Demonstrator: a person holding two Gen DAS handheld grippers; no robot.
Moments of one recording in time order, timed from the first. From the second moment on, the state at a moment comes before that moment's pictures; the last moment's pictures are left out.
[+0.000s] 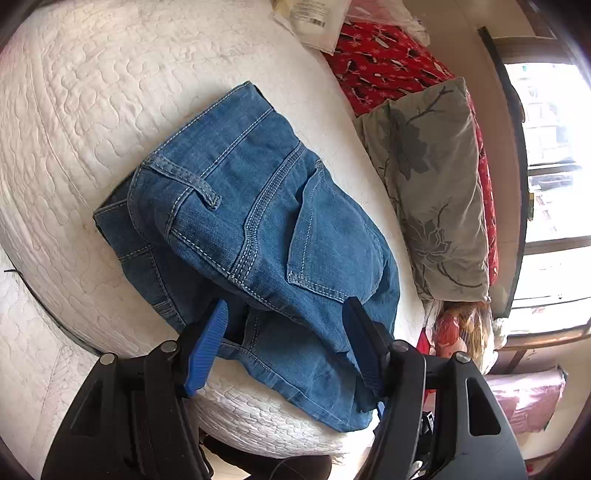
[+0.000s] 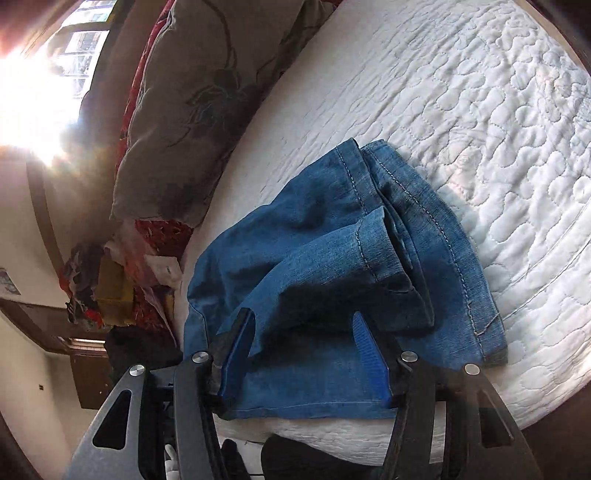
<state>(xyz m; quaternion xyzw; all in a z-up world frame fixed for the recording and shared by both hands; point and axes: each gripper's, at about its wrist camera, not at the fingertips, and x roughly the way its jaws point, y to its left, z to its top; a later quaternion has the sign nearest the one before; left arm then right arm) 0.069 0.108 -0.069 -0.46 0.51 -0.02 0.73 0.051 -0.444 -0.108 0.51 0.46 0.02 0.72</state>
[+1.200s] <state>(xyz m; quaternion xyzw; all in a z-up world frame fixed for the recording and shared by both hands) 0.040 0.105 -0.095 -0.37 0.58 -0.01 0.73 -0.037 -0.481 -0.094 0.35 0.48 0.00 0.81</state>
